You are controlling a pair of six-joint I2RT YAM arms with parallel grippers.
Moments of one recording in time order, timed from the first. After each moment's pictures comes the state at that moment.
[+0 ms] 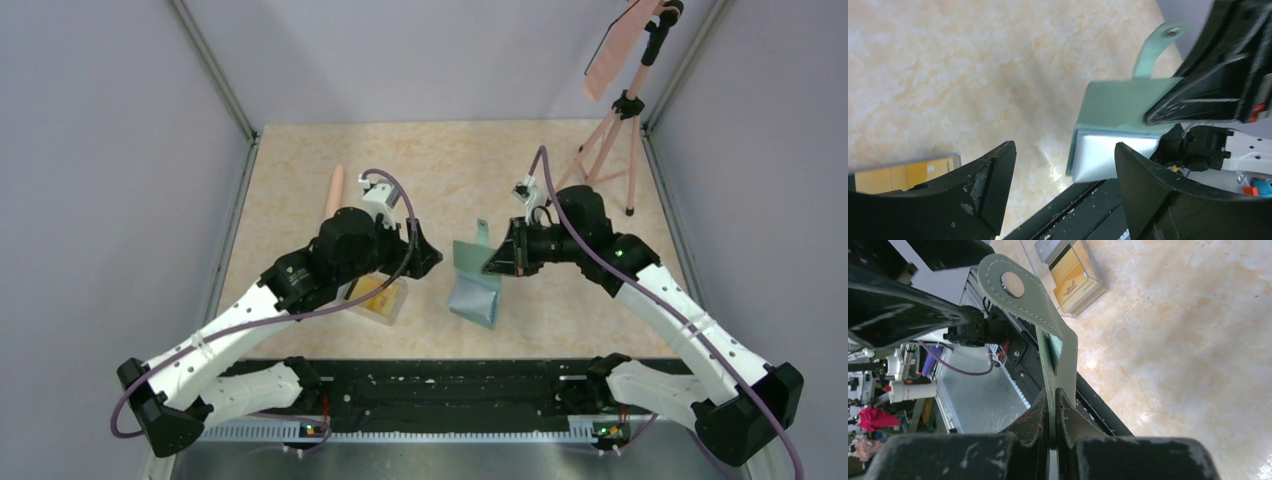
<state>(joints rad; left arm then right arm) -0.84 1.00 1.05 -0.45 0.00 -0.54 0.54 1.03 0.97 -0.55 -0.60 0.48</state>
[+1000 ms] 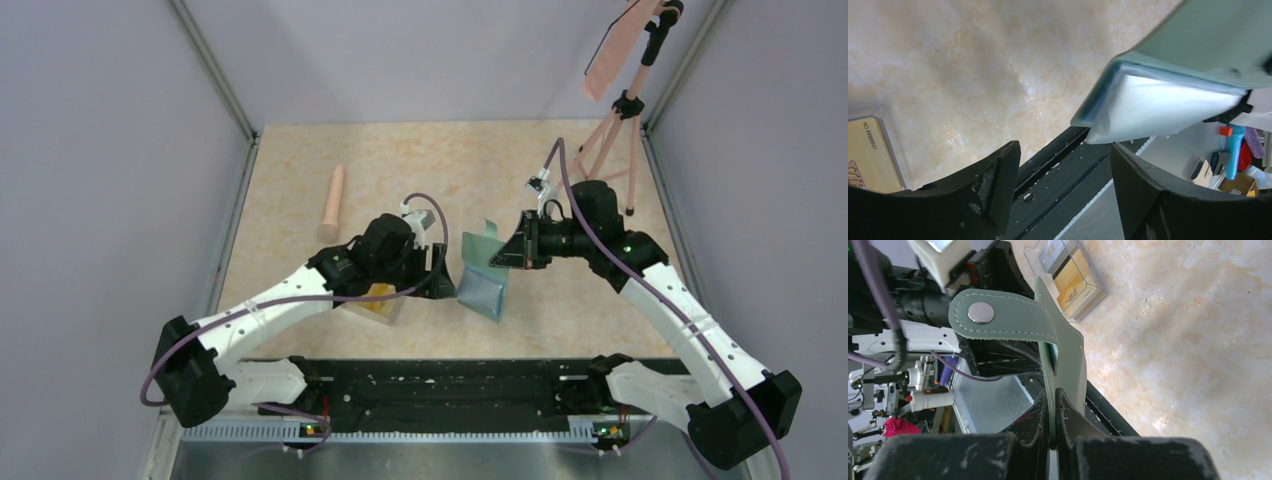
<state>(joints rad) -0.82 1.23 0.94 -0.47 0.26 -0.66 0.43 1.02 0.98 -0.57 -0.68 0.50</state>
